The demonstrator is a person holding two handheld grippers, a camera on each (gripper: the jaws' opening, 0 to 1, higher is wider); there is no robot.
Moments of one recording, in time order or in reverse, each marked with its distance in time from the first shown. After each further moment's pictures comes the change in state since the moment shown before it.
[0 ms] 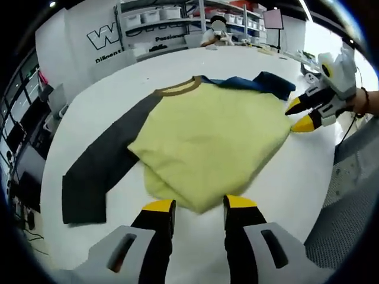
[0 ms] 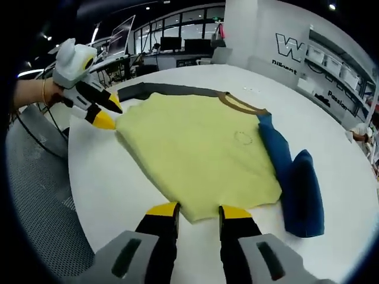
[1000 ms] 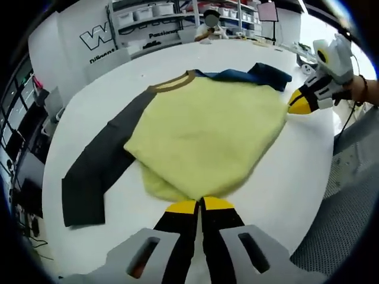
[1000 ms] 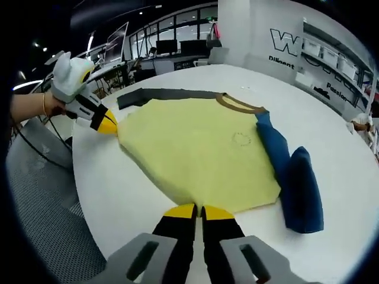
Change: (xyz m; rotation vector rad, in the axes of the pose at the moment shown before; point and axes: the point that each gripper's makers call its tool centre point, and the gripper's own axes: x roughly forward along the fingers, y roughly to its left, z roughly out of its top) left arm -0.006 -0.005 -0.002 0.045 0.035 -0.017; right arm -0.014 0.001 0.008 0.053 -0.018 0.022
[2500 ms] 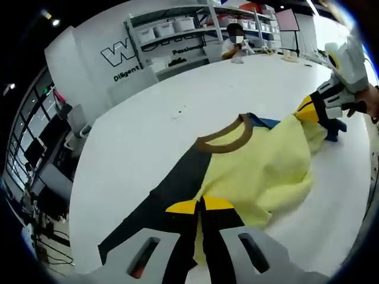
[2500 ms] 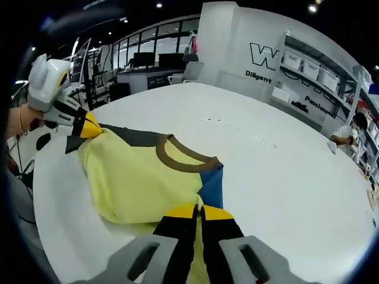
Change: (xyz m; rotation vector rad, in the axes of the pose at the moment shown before) left arm 0.063 0.097 0.126 0.007 -0.107 0.229; right arm 0.070 -0.122 0.107 0.033 -0.088 -0.184
